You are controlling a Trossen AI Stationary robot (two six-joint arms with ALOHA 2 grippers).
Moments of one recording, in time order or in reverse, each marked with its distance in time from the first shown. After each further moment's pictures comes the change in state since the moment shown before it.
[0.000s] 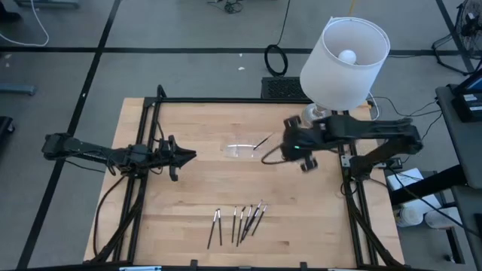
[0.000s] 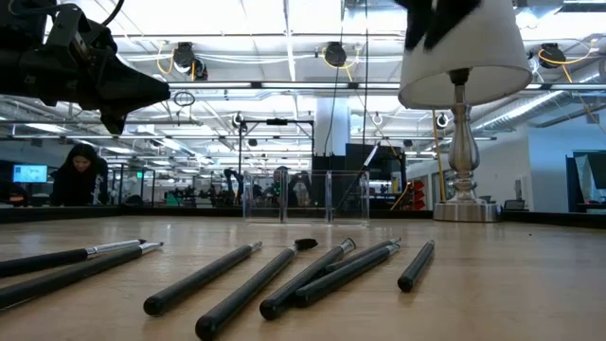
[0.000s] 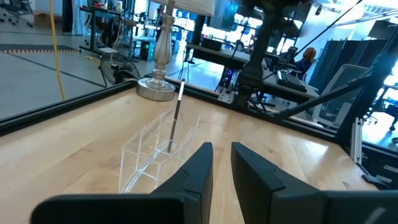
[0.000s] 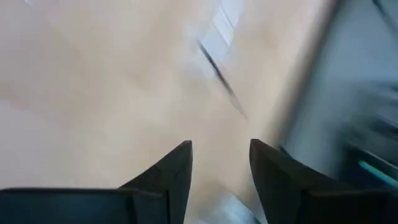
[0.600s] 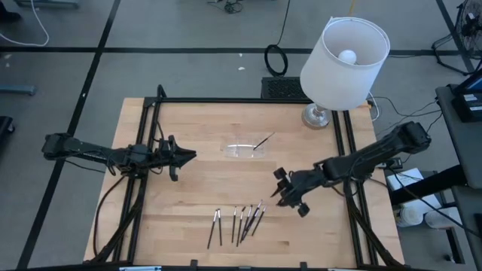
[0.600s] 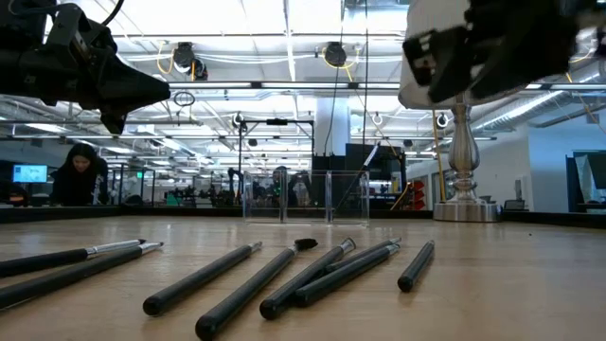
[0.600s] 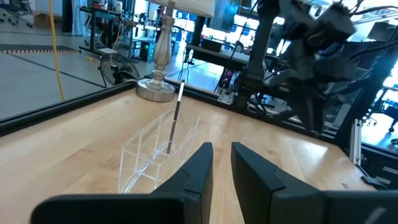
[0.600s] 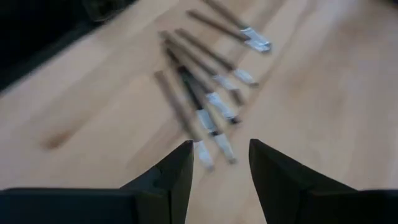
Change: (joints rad) left arm 0.000 0.000 0.000 0.003 0.000 -0.002; right arm 0.256 -0.101 -0.846 1.215 -0.302 0.130
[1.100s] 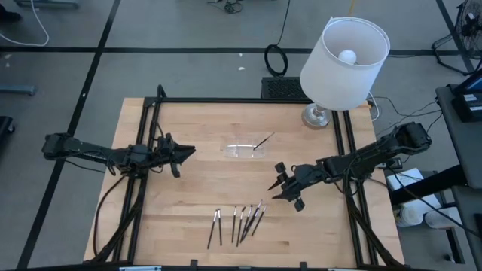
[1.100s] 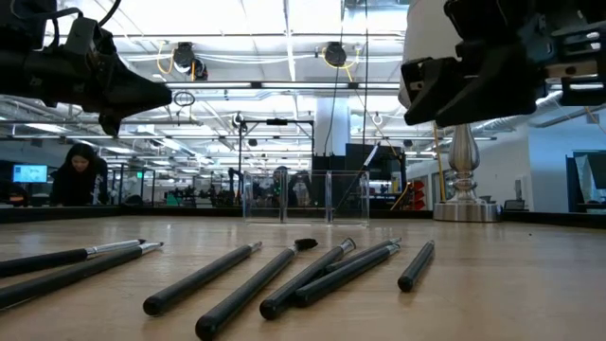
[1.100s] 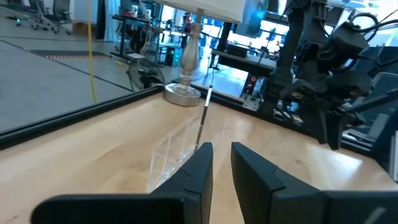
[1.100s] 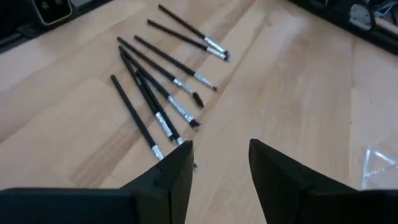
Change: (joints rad) left arm 0.000 0.000 0.000 -0.005 -0.113 0.002; right arm -0.066 -0.001 -0.163 0.296 0.012 -0.035
